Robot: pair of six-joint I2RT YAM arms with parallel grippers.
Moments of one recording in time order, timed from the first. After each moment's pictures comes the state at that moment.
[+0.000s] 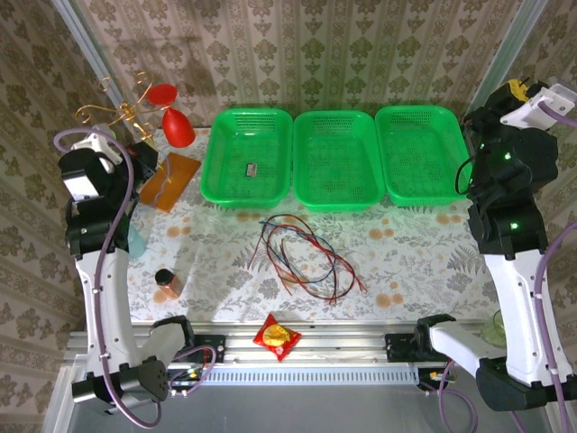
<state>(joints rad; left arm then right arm) 0.16 0.99 1.27 -0.48 0.43 -0.66 0.11 1.01 1.50 -0.18 0.56 0.18</state>
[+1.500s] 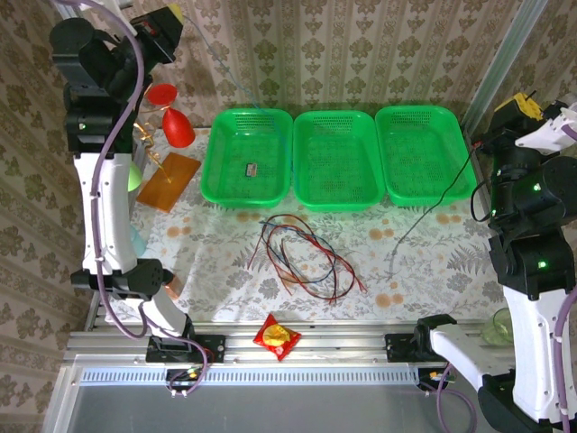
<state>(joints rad) -0.13 1.69 2.41 -0.48 0.46 -0.52 0.11 0.90 1.54 -0.36 0.40 0.20</state>
